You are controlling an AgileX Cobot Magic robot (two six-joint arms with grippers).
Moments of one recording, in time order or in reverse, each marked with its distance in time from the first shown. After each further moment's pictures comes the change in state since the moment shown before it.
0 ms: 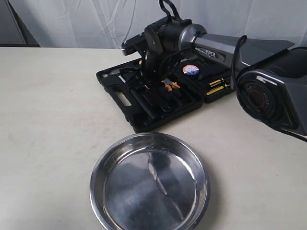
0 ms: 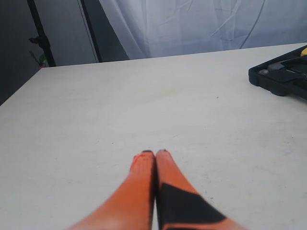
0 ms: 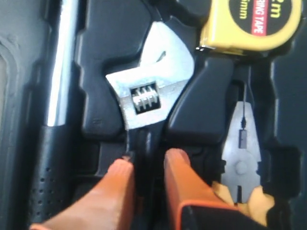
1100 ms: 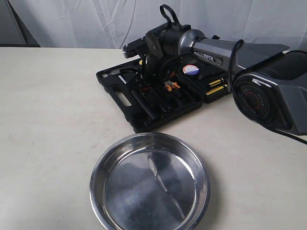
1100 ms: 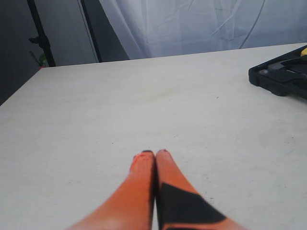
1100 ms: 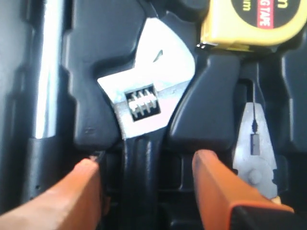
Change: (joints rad) left arm 0.000 0.000 0.000 0.000 0.000 0.000; right arm -0.005 0.033 0.001 0.014 -0.024 0.023
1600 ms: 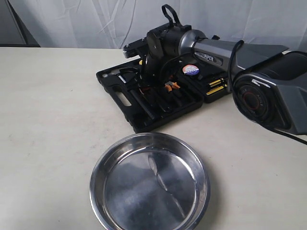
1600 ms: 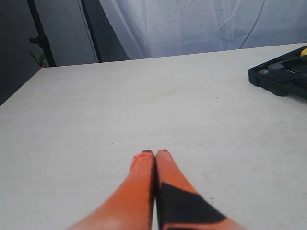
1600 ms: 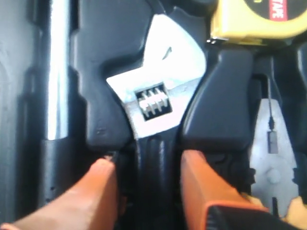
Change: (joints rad) left arm 0.000 0.000 0.000 0.000 0.000 0.000; right arm -0.002 0.014 -0.010 0.050 0.018 0.000
